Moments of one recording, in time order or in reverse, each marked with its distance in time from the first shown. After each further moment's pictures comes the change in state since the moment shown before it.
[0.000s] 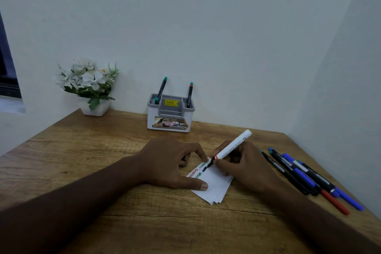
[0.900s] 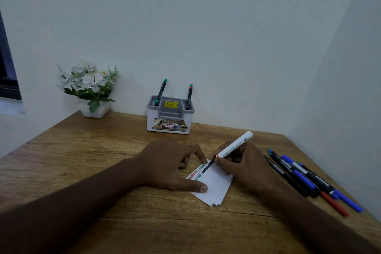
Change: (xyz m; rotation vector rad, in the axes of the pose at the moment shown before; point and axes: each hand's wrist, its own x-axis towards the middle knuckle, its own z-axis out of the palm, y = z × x) left_hand 0.001 0.000 0.000 -0.014 -0.008 0.002; right_hand 0.003 0.004 -0.002 -0.022 0.066 0.036
